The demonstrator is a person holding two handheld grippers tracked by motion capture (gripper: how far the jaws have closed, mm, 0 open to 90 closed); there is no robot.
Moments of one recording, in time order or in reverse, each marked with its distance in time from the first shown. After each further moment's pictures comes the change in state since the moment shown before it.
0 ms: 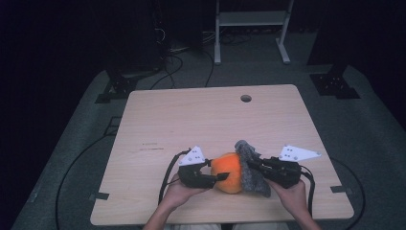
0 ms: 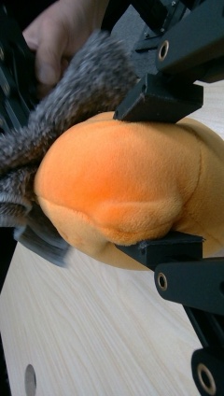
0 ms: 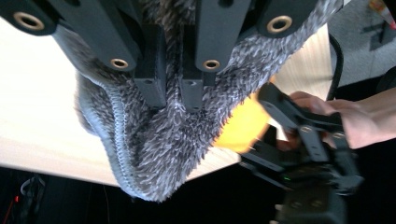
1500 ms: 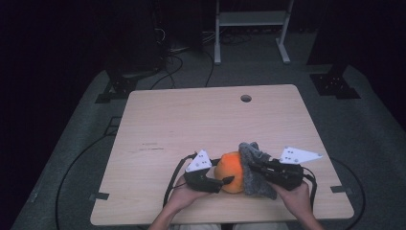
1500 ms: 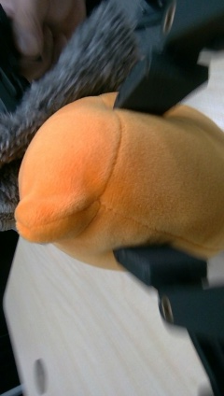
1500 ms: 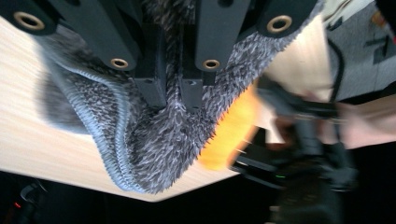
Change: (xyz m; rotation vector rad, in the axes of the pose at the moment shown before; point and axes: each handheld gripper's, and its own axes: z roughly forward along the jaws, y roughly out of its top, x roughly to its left) left arm -0.015 -0.009 0.020 -0.004 0.060 0.149; right arm 0.014 0.006 -0.005 0.031 0.016 -0.064
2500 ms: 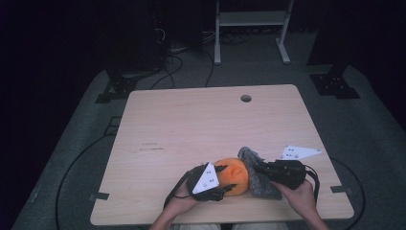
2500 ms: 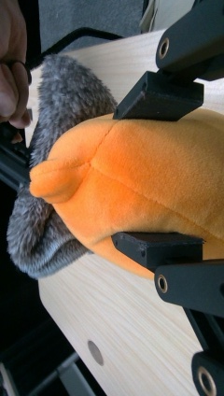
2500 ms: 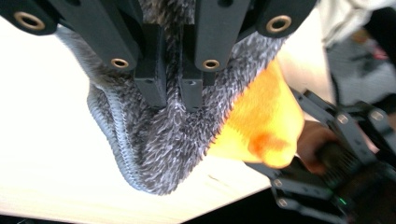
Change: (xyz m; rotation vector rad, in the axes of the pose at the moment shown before) left arm -0.026 0.002 -0.005 0.019 0.042 0.266; right arm -0.021 -0.011 -0.003 0.093 0.018 0.084
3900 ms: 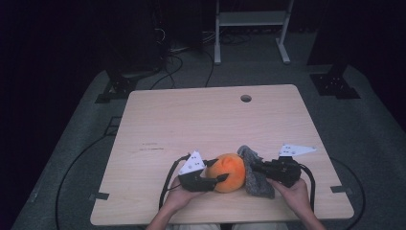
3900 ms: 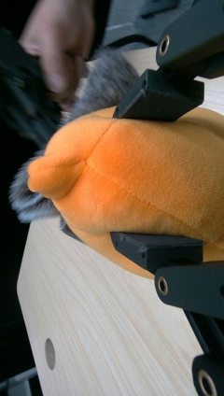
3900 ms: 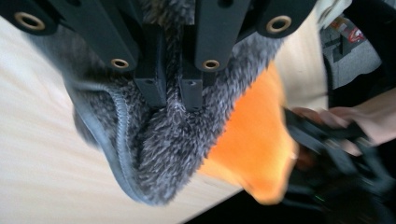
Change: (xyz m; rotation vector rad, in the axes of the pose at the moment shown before) left arm 0.035 -0.020 -0.009 -0.077 -0.012 -0.352; right arm -0.021 -0.014 0.017 -0.005 0.034 0.134
